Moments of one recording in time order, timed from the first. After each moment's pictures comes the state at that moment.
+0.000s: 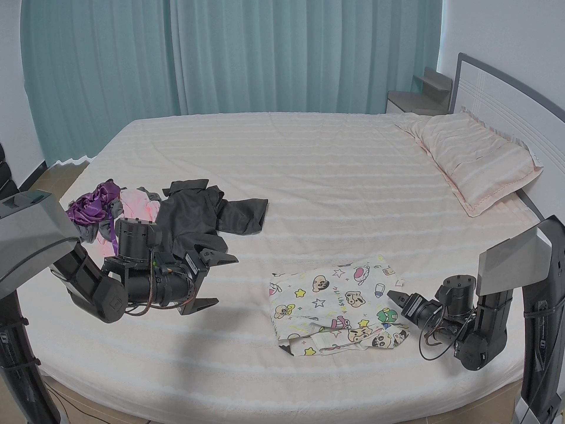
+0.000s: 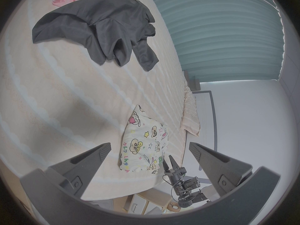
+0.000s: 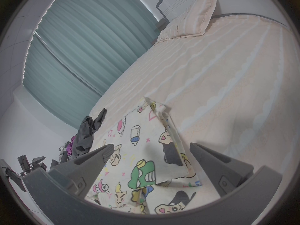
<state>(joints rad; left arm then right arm) -0.23 2.07 -0.74 -0.76 -0.53 -1.11 0.28 2.42 -0.37 -1.55 -0.04 0.80</state>
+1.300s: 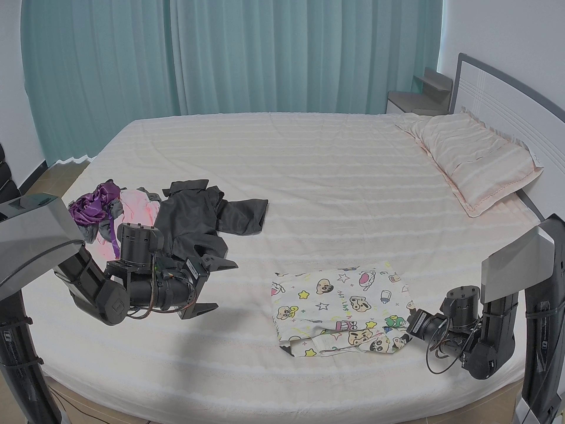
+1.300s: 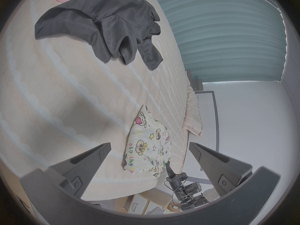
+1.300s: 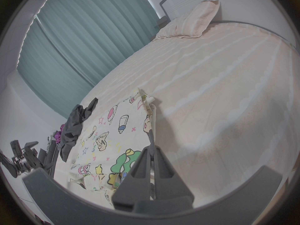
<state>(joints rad) -0.24 2.10 -0.73 -0.76 -0.53 -1.11 0.29 2.40 -0.25 -1.55 -0.10 0.71</state>
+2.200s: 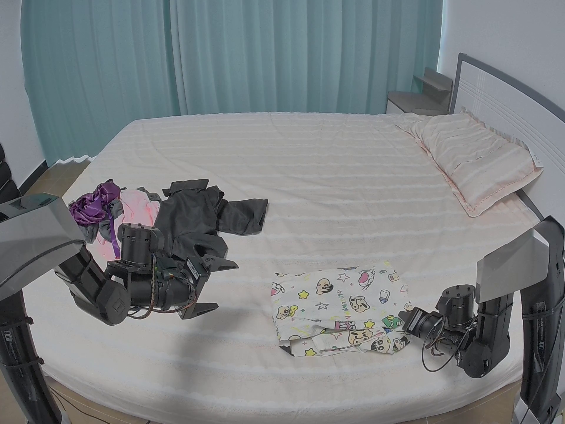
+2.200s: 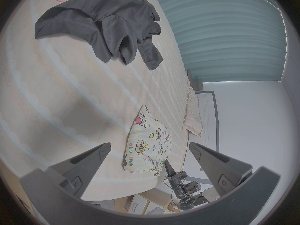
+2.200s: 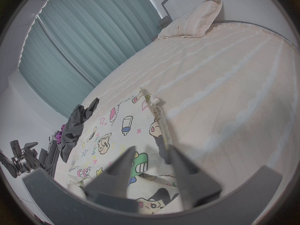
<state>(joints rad) -0.24 2.10 -0.73 -0.76 -0.53 -1.11 0.30 2.43 -0.29 -1.55 -0.09 0.71</state>
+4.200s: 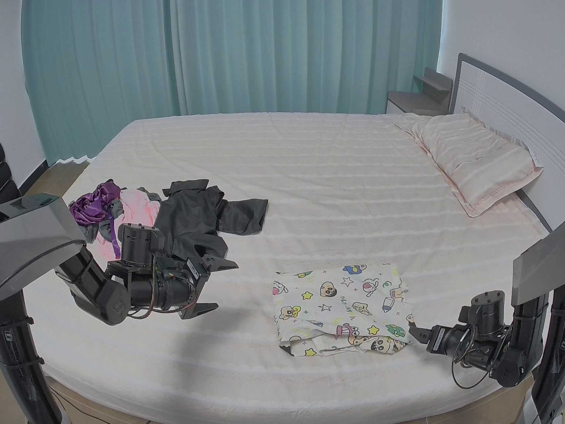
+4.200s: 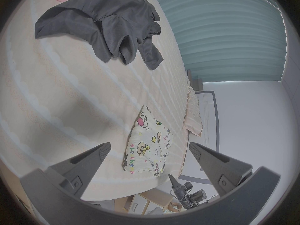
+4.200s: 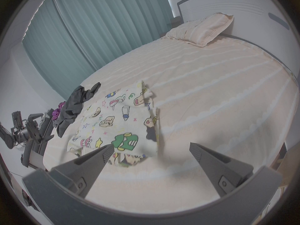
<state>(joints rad) -0.24 2.11 -0.73 -0.76 -0.53 -1.11 0.29 2.21 -0.02 -1.50 -0.09 0.52</state>
